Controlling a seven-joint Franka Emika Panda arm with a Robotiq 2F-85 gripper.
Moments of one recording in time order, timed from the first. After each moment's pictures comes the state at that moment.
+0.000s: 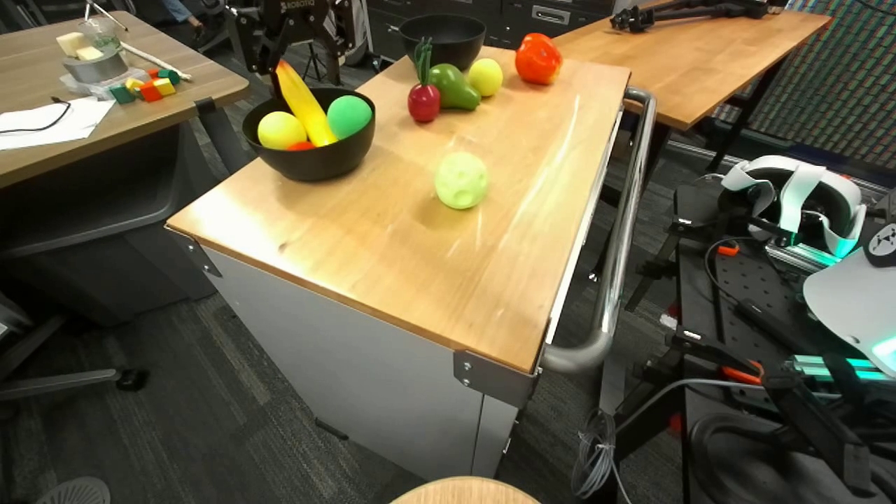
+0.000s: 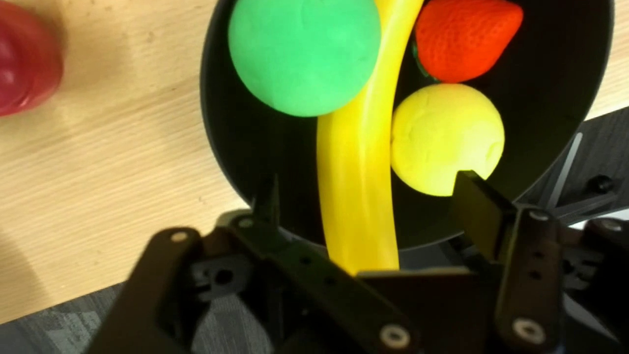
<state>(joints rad) 0.15 0.63 -0.05 -1.40 -0.03 2.19 0.51</state>
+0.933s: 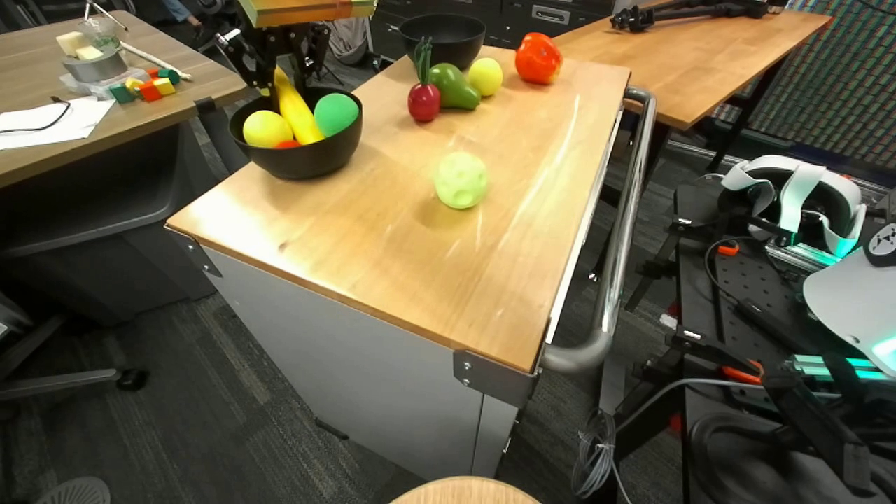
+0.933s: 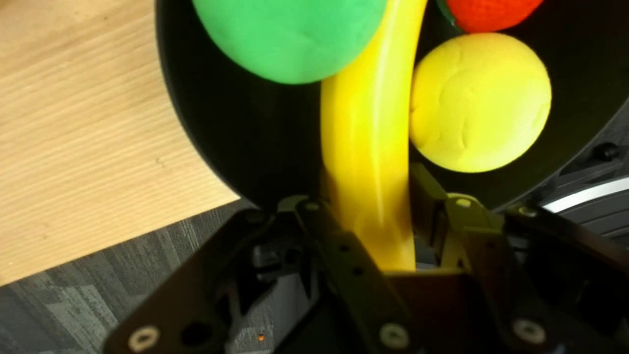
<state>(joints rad) 0.16 0.75 -0.07 -1.27 -0.05 2.25 0.54</state>
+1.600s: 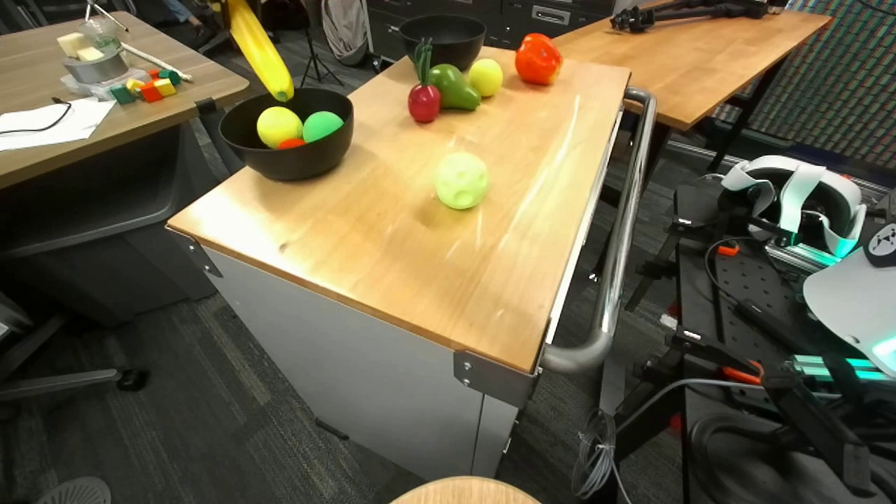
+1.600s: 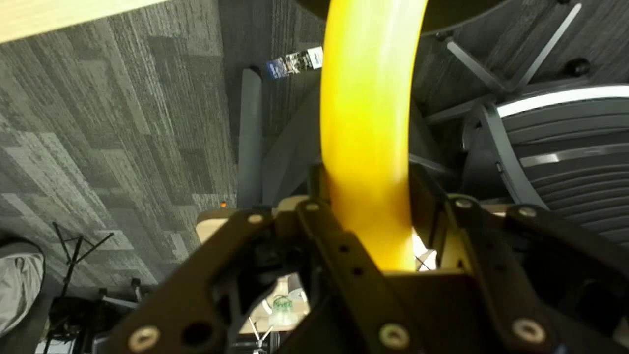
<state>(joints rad) 0.19 0.65 -0.12 -1.31 -0.18 2.47 0.49</state>
